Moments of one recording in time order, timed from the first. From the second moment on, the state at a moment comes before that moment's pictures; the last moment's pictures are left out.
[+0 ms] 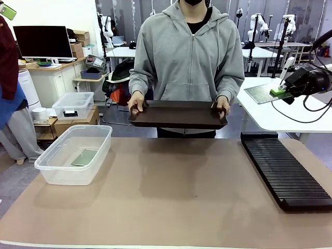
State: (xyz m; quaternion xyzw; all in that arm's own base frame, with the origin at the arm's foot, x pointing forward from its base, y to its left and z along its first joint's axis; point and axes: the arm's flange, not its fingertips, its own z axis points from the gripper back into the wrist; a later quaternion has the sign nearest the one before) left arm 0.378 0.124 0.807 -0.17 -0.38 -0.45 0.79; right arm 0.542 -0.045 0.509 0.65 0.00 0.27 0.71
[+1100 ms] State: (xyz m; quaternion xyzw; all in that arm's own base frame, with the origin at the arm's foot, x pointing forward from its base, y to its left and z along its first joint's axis) left arm 0.378 0.124 0.806 -0.17 -0.38 -0.45 0.79; right arm 0.539 -0.193 0.478 0.53 -0.23 0.40 0.71
